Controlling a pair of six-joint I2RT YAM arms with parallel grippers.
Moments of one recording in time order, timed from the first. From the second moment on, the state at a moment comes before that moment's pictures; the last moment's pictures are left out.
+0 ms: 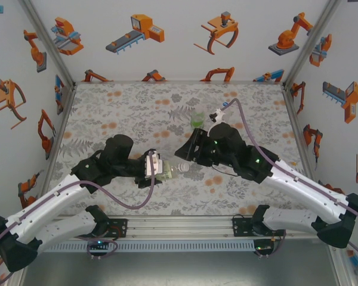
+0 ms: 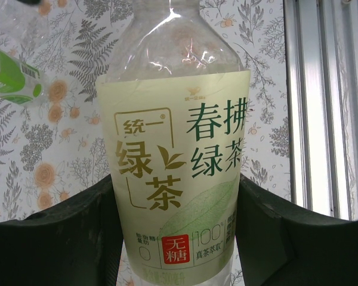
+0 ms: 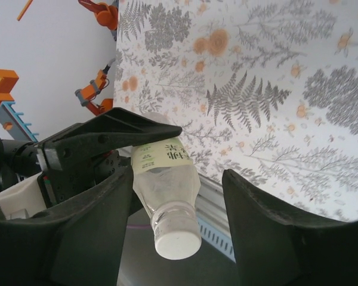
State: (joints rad) left arm -0.83 0.90 0.82 -0.54 0.52 0.66; right arm 0.97 1.08 1.13 -0.57 0.05 0.99
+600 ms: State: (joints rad) left arm -0.83 0.91 0.90 -0.64 0.61 0.65; right arm 0.94 0.89 1.20 -0.61 -0.34 -0.21
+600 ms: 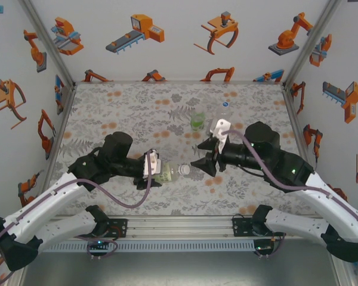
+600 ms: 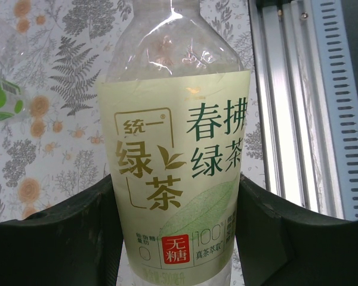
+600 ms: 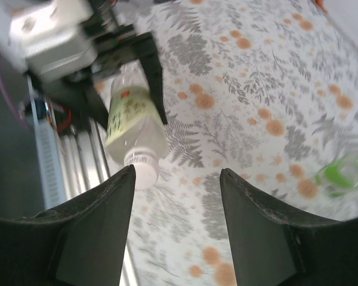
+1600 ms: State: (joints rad) left arm -0.83 0.95 0.92 -0.70 0.72 0.63; right arm 1.03 0.91 1.09 -0.59 -0.51 -0.67
